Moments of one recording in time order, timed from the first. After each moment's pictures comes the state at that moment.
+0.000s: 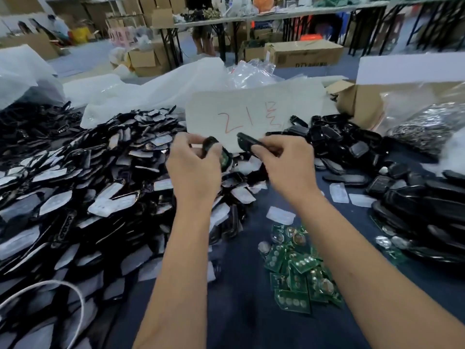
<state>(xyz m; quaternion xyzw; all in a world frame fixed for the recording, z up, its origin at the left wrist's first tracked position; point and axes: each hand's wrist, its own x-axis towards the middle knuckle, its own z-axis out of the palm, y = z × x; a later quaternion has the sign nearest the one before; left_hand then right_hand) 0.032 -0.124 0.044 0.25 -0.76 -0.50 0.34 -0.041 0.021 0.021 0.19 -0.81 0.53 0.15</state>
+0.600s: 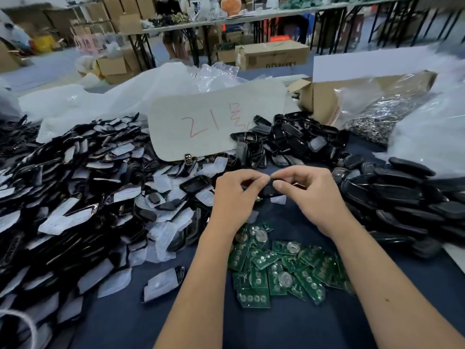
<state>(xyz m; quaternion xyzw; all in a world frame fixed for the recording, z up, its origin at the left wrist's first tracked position) 0.000 -0.033 -0.022 -0.04 -0.85 -0.50 0.17 -0.034 0.148 -0.031 0.20 -0.75 0.63 0.04</state>
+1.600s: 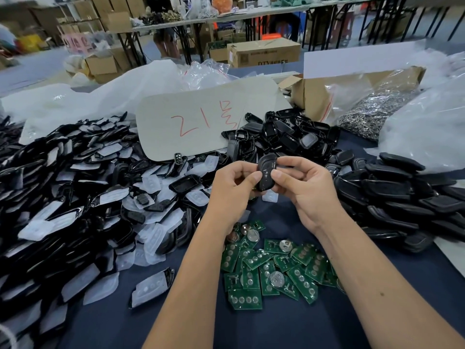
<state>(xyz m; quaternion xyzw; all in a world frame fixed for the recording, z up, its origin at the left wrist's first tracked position) -0.002 -0.019 -0.018 0.00 -0.72 -0.69 0.09 -0.031 0.139 -0.031 0.07 -0.54 0.84 -0.01</state>
